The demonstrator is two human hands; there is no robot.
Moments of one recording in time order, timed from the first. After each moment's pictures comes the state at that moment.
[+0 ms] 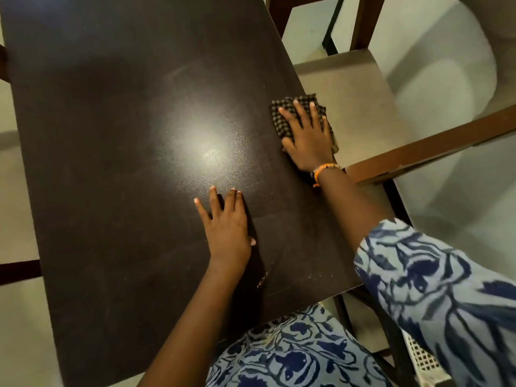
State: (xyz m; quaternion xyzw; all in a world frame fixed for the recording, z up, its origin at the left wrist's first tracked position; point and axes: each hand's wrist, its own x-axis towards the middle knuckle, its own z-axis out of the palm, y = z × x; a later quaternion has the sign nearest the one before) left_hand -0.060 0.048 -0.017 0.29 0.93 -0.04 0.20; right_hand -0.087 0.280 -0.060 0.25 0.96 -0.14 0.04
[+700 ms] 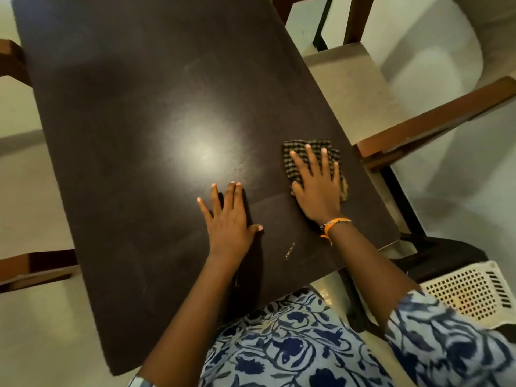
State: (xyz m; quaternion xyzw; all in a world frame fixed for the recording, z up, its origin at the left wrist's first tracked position) left_hand -0.062 -0.024 -0.018 0.31 0.93 0.05 0.19; right_hand 0.011 0.157 -0.059 0.31 0.94 -0.12 0.05
